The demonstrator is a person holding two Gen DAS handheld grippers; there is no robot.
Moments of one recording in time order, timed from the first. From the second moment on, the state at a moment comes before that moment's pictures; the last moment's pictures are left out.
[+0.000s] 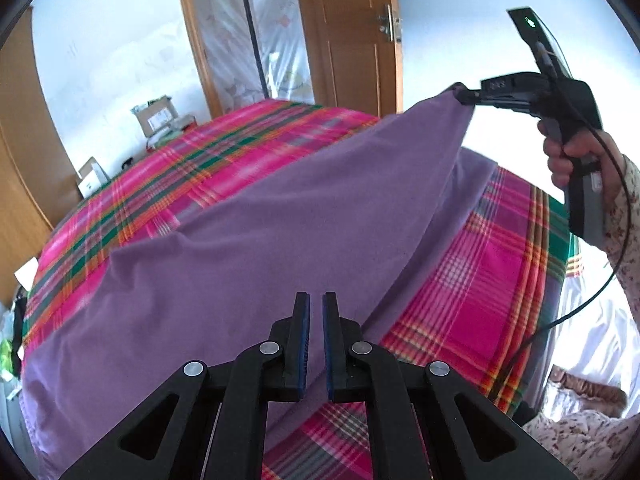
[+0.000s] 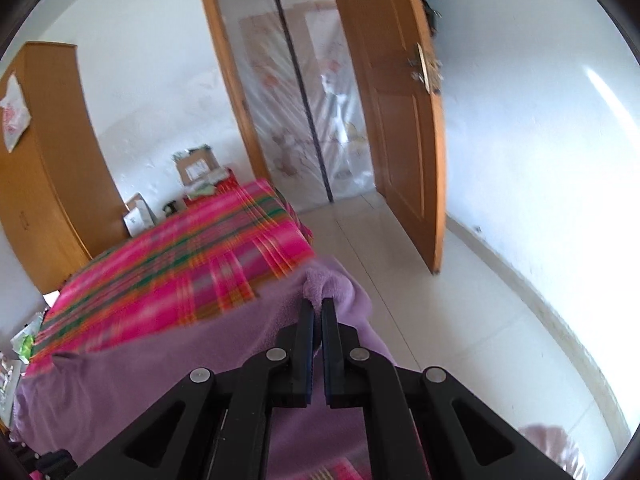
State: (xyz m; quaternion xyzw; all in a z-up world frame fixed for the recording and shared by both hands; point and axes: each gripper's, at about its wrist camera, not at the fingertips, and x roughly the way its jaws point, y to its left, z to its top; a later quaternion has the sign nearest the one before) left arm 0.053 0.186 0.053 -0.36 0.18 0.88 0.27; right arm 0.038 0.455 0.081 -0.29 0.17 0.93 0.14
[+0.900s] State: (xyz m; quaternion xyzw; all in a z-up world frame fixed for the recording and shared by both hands) left arm 0.041 0.185 0.028 -0.41 0.18 0.85 0.28; right arm 0.056 0.486 0.017 -0.36 0.24 0.89 0.14
